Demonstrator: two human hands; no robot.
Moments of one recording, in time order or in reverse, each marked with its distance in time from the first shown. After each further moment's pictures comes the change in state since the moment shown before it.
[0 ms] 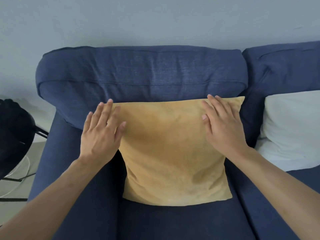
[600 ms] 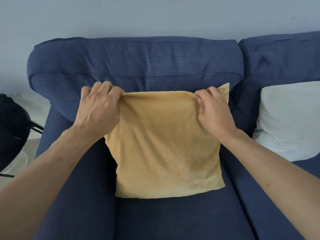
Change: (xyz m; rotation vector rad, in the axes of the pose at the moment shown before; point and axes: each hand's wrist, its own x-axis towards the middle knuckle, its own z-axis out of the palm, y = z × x) left_hand 0.049 0.019 -0.038 0.112 0.090 0.127; right_hand 0.024 -0.011 -0.005 0.236 -0.070 0.178
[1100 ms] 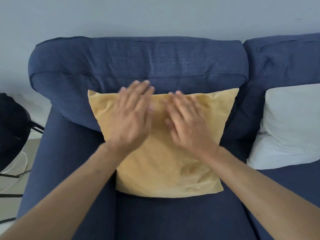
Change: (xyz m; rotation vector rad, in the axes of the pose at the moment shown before) left_hand -0.014 0.062 0.028 -0.319 0.188 0.060; right_hand -0.032 -0.054 0.036 -0.042 0.102 -0.388
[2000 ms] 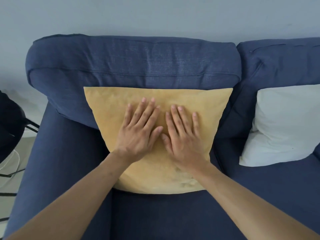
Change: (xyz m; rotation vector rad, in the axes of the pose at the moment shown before) left_hand -0.046 -0.001 0.043 0.161 -0.252 0.093; right_hand -0.055 -0.011 0.031 -0.194 -0.082 0.093
